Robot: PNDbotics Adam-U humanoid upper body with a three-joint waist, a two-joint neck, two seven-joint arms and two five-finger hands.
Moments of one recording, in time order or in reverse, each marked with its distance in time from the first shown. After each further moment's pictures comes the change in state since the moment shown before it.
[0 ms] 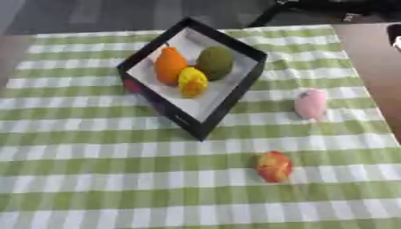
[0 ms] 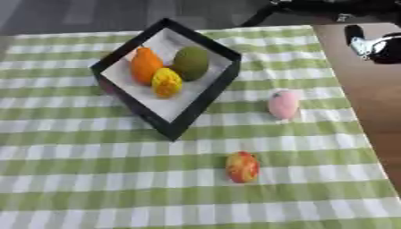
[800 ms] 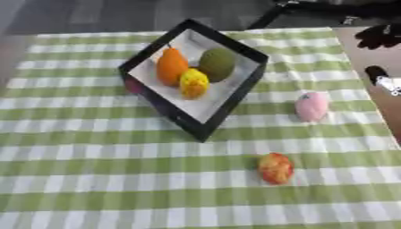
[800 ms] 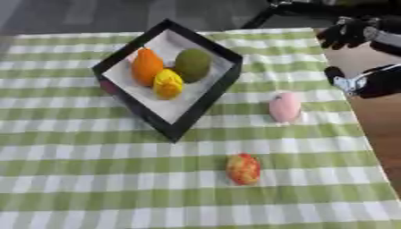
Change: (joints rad) left arm 0.030 -0.018 -0.106 0.074 0.152 -0.045 0.318; right arm -0.047 -0.023 0.122 -0.056 -0.004 0.047 0.134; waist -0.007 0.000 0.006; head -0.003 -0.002
